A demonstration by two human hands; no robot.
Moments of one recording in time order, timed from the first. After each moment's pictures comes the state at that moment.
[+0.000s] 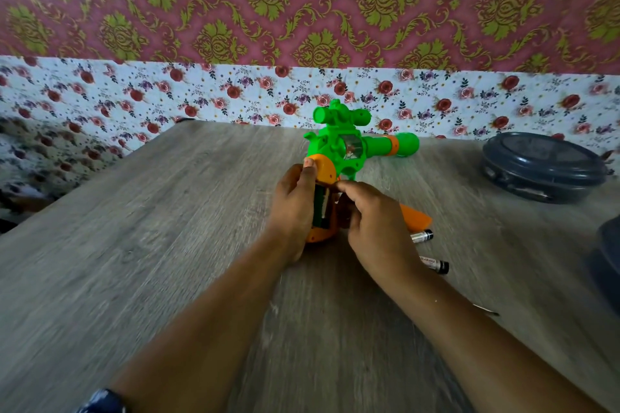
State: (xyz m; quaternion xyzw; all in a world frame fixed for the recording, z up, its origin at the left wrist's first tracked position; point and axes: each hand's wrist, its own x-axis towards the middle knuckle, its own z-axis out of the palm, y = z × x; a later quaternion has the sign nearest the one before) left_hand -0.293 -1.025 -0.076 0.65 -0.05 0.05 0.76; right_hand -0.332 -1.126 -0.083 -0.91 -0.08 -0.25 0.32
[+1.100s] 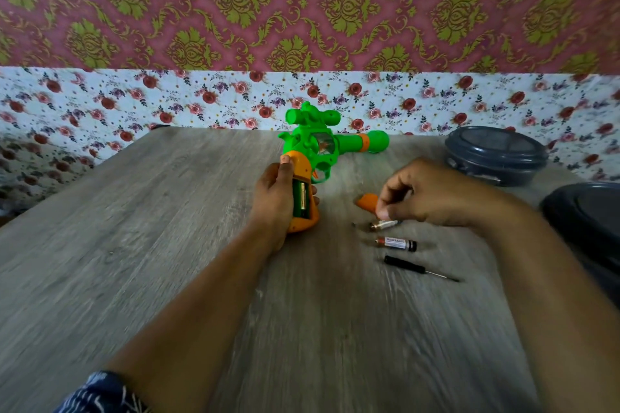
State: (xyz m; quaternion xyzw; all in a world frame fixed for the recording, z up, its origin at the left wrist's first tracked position) left_hand -0.296 -1.024 -0.076 0.62 -0.04 0.00 0.78; right_hand -0.369 -1.198 -0.014 -0.96 -0.05 0.04 0.27
